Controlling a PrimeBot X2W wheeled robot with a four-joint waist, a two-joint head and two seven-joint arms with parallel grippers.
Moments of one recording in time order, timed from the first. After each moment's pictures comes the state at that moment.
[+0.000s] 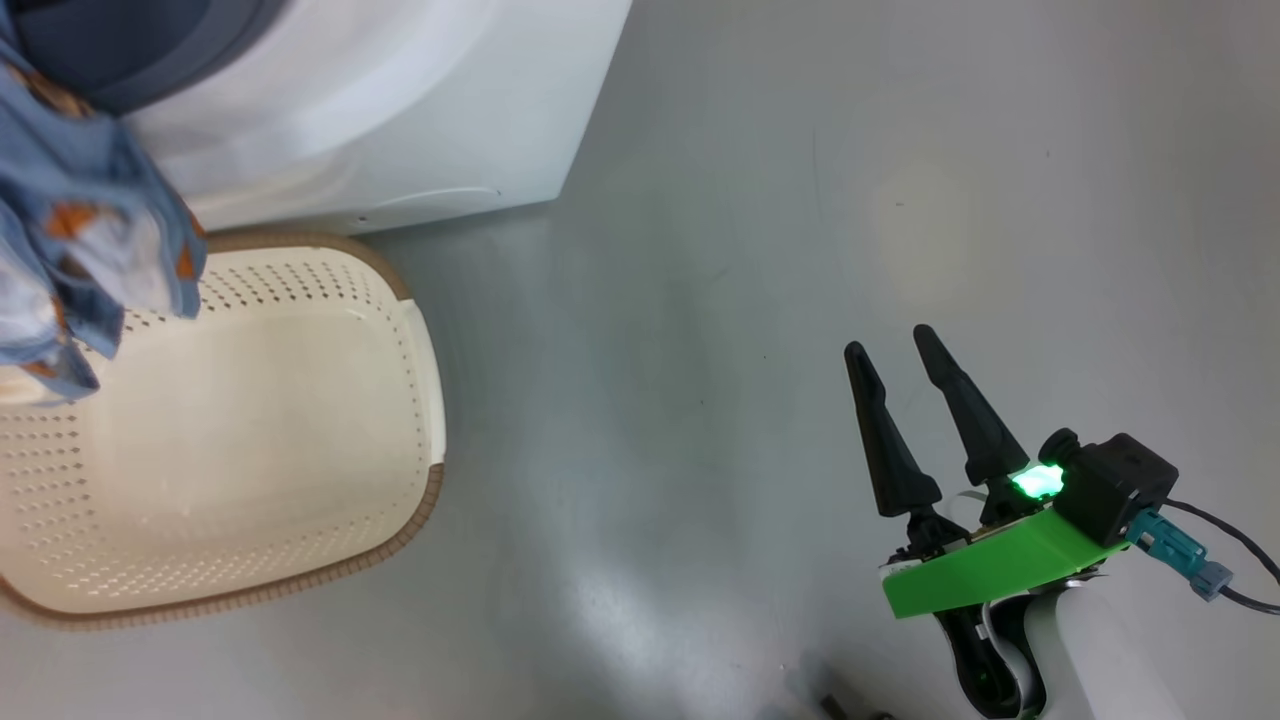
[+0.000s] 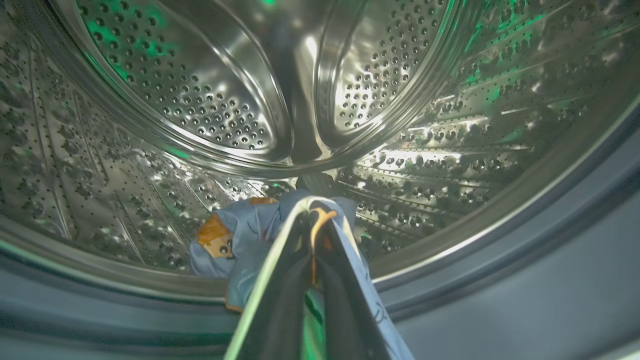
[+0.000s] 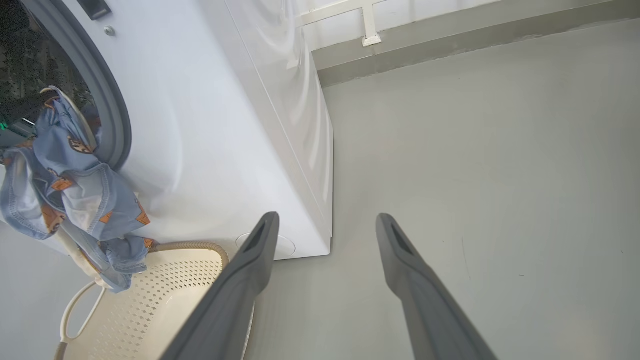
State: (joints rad) left arm -1.22 0.58 -0.60 0.87 -0.82 -0.13 -0.26; right arm -0.25 -0.05 0.17 0.09 0.40 0.13 -0.26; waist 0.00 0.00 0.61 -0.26
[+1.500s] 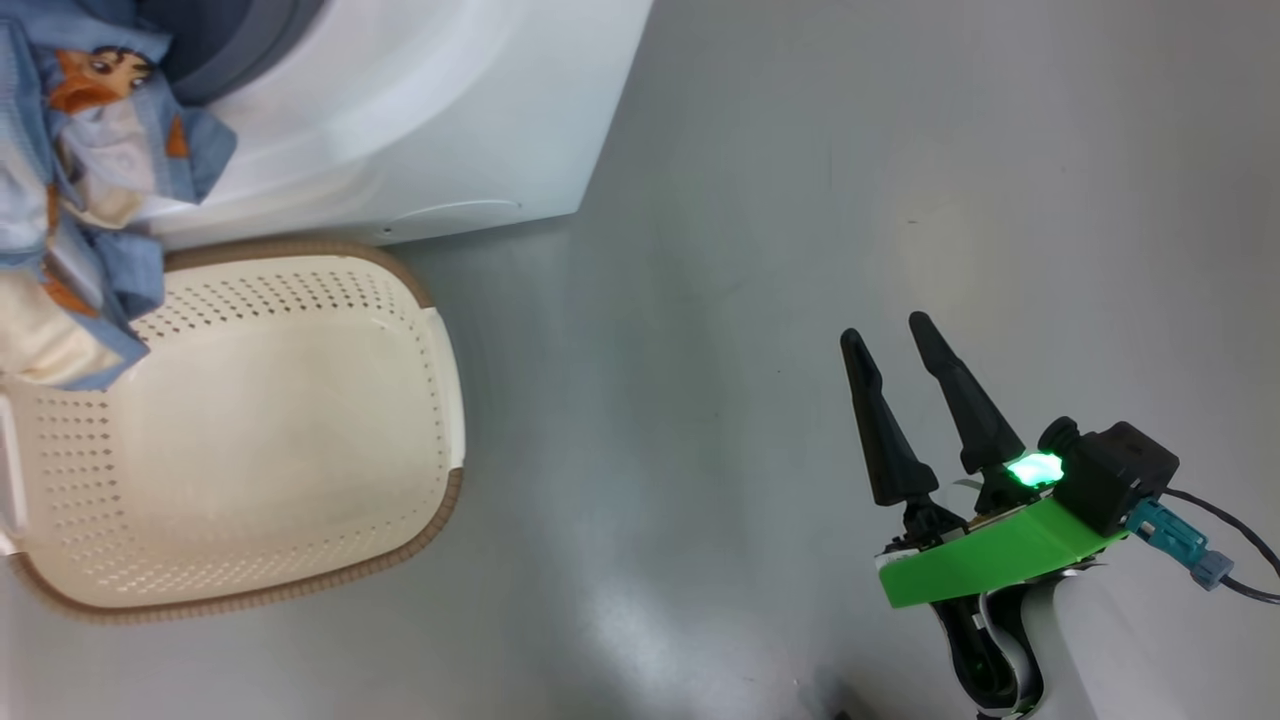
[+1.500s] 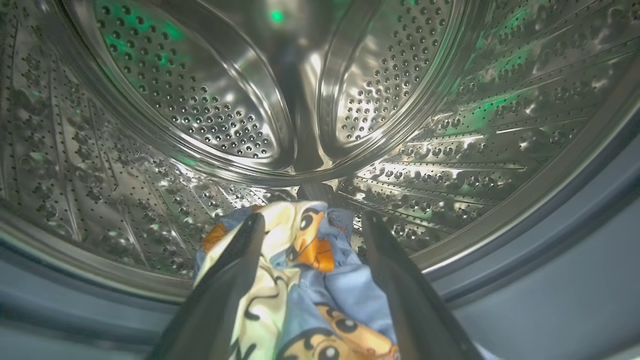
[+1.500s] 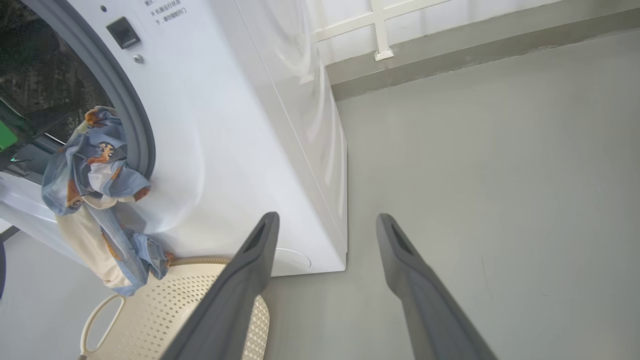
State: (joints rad) left arm -1.23 0.52 -0.54 0.90 -0.77 -0.13 -0.26; right arm -0.27 -0.05 0.18 0.09 0.42 0.13 -0.26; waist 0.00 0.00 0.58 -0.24
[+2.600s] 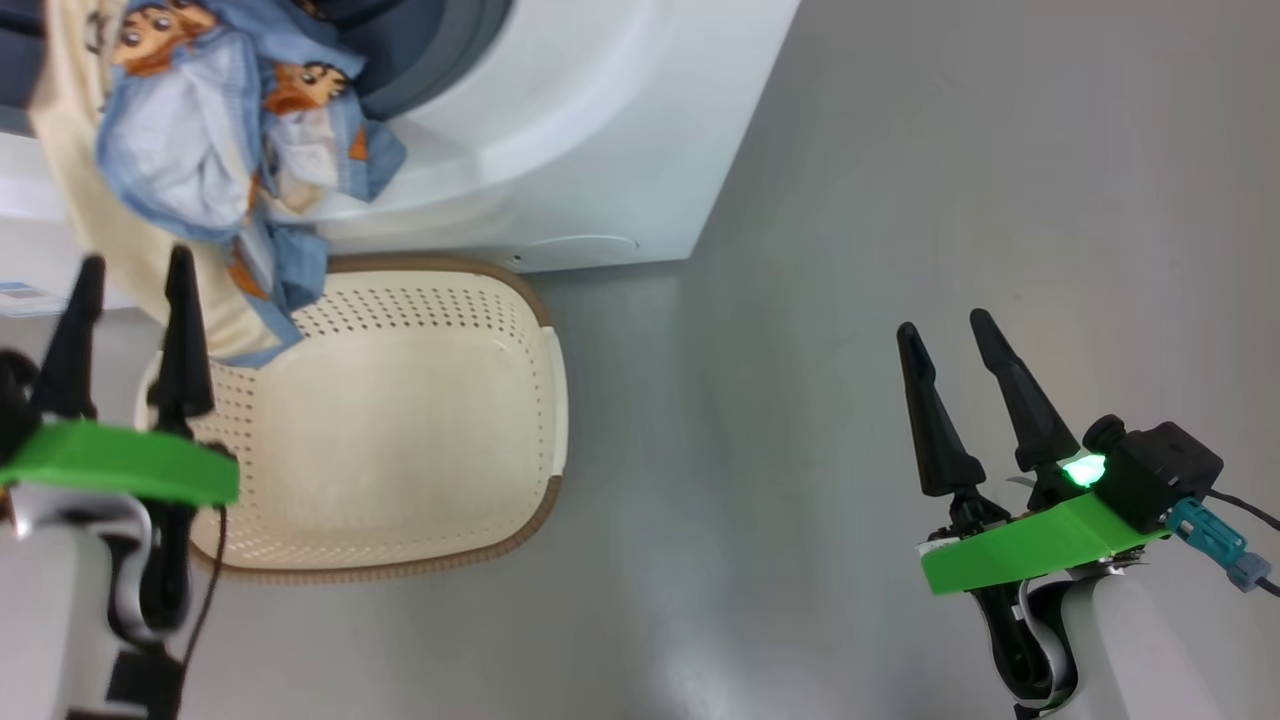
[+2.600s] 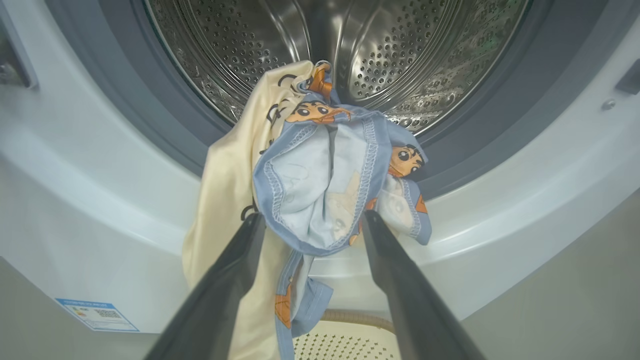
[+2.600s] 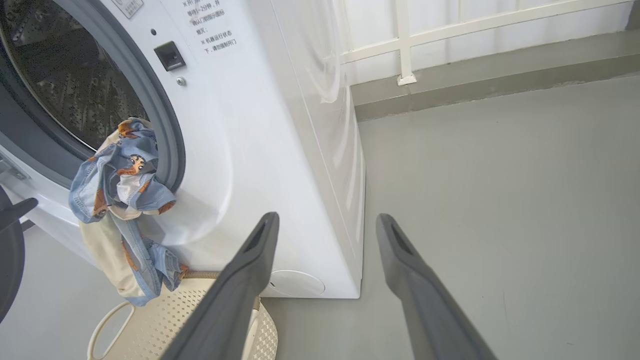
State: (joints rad) left arm -0.50 0.27 -0.09 0.35 -0.50 -0.13 -0.26; right arm -0.26 -0.05 0.09 0.10 0.35 0.13 -0.26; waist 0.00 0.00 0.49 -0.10
